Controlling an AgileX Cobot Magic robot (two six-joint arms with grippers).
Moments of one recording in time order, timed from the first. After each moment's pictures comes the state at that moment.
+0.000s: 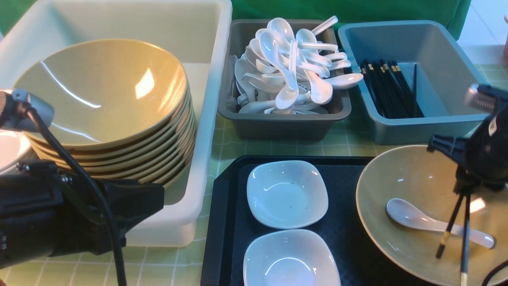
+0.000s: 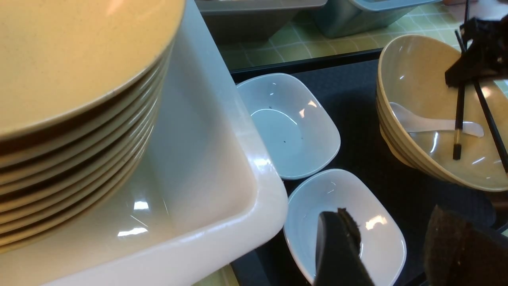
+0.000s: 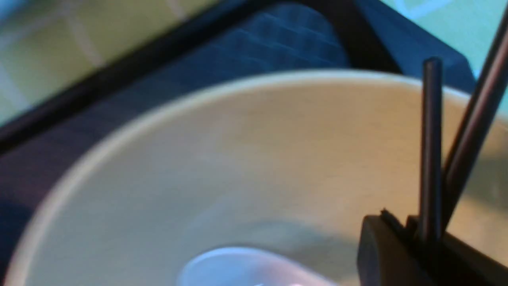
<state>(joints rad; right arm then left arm) 0.14 1.56 -1.06 -0.11 0.77 0.78 -0.34 0.73 -0.70 -0.49 0.72 0.22</state>
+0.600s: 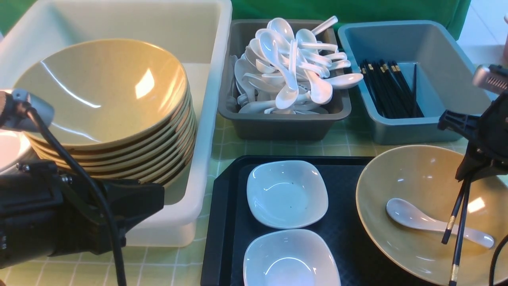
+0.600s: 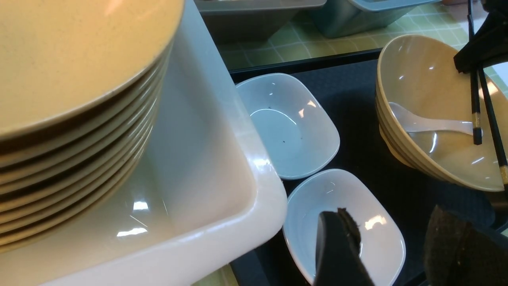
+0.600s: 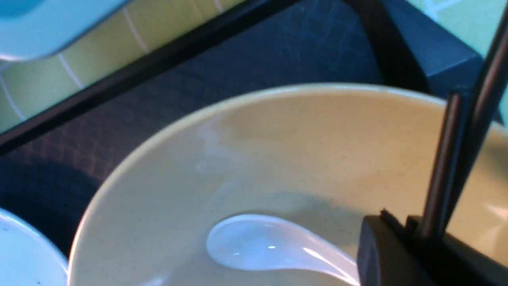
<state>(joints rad) 0.03 1.61 -1.17 0.08 0.91 0.57 -0.34 0.73 -0.70 -0.49 0.72 0.22</state>
